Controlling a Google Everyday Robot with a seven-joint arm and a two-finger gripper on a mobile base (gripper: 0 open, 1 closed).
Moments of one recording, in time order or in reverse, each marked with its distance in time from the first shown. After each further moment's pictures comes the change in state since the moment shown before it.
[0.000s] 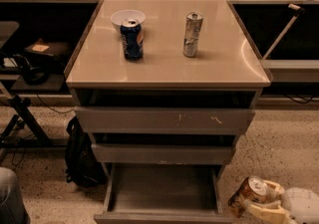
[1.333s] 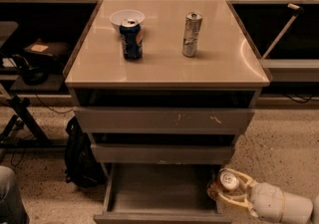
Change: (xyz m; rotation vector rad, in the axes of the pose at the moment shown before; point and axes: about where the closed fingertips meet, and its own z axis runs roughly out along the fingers) arm 0.033 -0.048 0.060 0.169 -0.019 -0.300
